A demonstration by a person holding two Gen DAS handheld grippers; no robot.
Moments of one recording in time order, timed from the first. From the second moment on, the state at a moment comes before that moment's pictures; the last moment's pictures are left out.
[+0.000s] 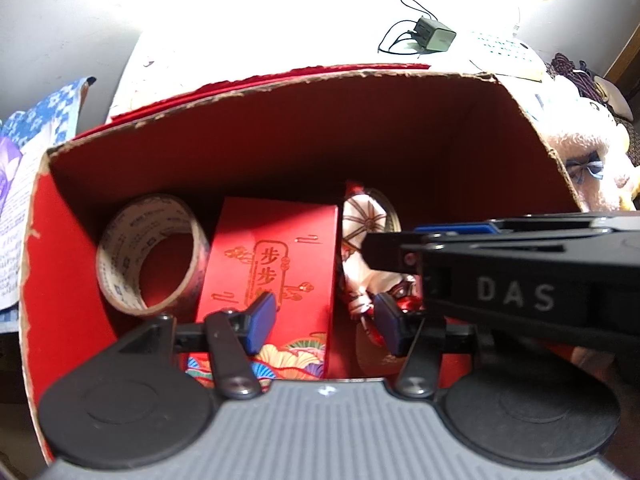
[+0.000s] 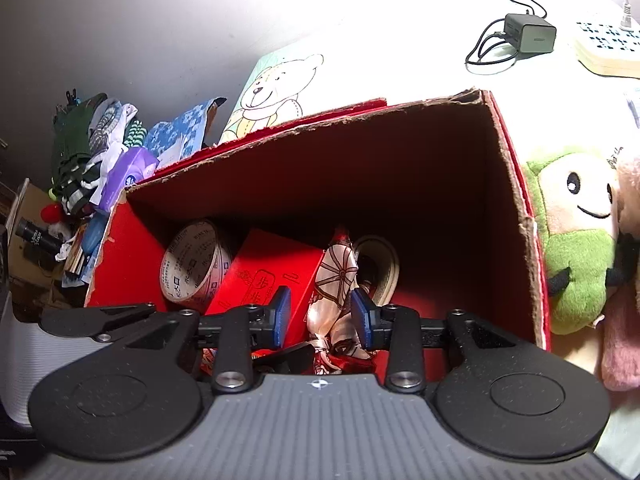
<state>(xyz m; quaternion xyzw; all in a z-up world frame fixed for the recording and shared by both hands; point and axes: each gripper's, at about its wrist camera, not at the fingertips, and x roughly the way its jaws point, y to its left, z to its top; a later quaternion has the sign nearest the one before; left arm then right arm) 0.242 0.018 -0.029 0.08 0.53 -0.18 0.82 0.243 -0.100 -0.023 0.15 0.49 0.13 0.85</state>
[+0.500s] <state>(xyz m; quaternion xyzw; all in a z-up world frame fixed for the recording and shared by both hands) 0.229 0.022 -0.018 0.09 0.51 -0.14 0.85 0.226 -0.106 -0.014 0.16 0.48 0.12 0.85</state>
